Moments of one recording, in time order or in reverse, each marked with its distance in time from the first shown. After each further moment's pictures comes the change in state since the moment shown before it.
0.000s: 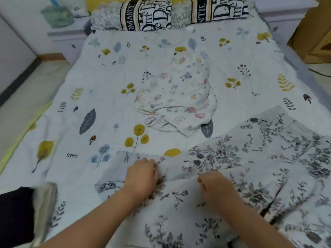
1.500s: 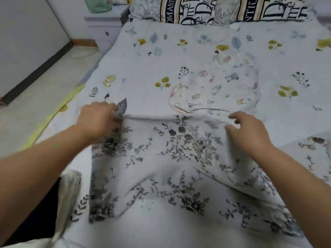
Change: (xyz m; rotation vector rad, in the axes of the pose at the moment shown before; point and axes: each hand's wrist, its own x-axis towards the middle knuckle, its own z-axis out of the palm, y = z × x) left_hand 0.061 -0.210 -0.103 0.206 0.237 -0.195; right_hand 0.149 -0.072 -0.067 0.244 0.227 0.186
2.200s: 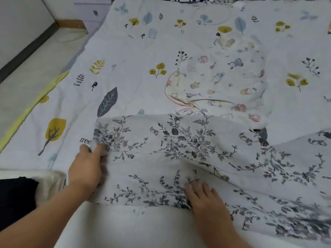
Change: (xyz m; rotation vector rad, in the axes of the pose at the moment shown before) left_hand -0.071 -0.001 0.116 -0.172 -0.155 -0.299; right_hand -0.127 0.046 0.145 -0.500 -0.288 -0.425
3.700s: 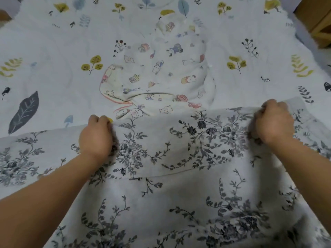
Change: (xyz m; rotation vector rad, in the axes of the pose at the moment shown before) left_hand 0.062 0.212 0.038 -0.191 0.190 0.241; right_hand 0.047 0.292 -0.099 0.242 0.358 0.908
